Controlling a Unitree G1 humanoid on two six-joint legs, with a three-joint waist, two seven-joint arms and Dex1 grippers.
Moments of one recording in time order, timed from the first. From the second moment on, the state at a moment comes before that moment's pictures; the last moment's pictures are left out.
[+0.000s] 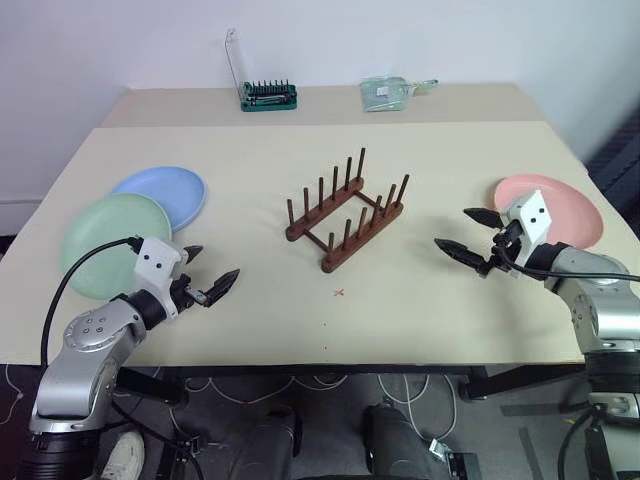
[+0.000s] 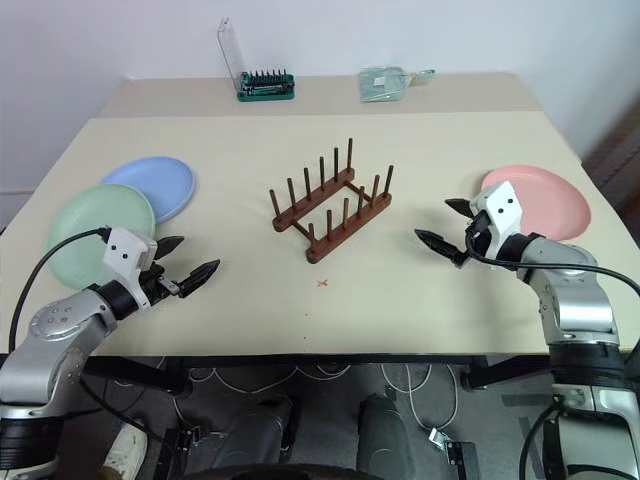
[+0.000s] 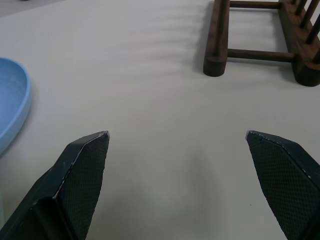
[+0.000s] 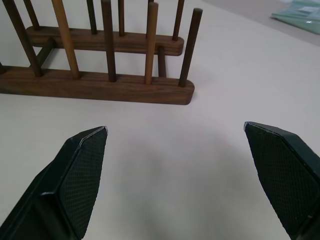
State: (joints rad) left arm -0.01 0.60 0.21 -0.30 -0.38 0.43 -0.61; right arm -0.37 -0.73 -0.17 0.18 0.34 0.23 0.91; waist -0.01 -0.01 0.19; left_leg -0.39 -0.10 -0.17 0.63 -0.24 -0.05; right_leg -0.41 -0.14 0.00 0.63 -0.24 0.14
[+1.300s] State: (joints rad) left arm -0.28 0.28 -0.31 -0.18 -0.10 0.53 -0.45; right arm -0.14 -0.63 -0.17 -0.28 0.42 0.46 0.74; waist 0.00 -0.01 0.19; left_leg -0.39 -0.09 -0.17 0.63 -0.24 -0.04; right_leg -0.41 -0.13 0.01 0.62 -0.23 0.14
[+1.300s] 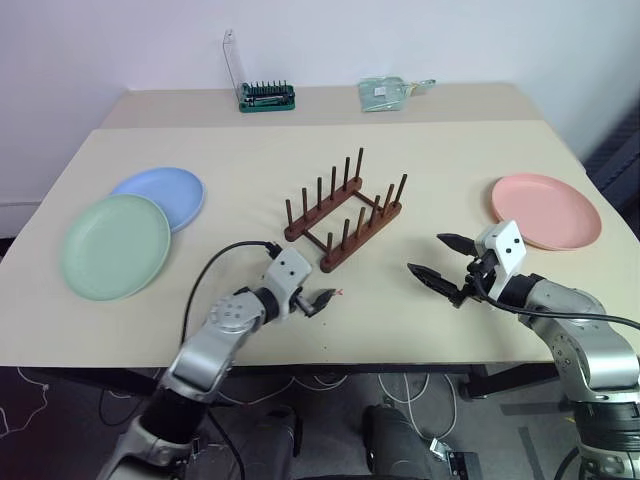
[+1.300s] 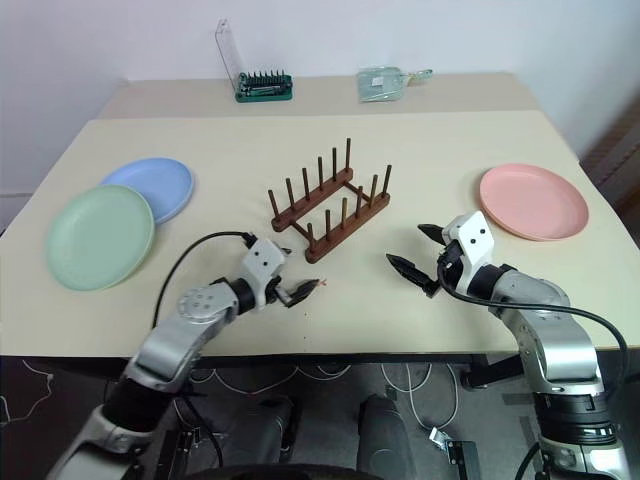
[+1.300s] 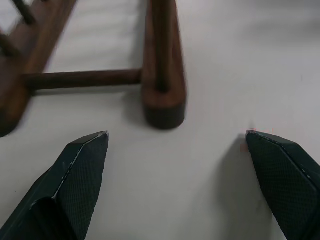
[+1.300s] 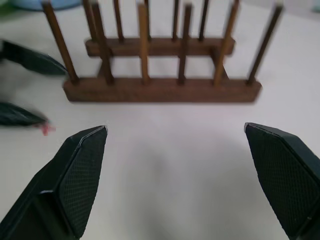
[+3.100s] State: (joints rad) left arm -0.48 0.43 -0.28 0.27 -0.14 0.06 -1.04; right arm 0.03 -0.70 -0.21 -0.11 0.33 0.23 0.83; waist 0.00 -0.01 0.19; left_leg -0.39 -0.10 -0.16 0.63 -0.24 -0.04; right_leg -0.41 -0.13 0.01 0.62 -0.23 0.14
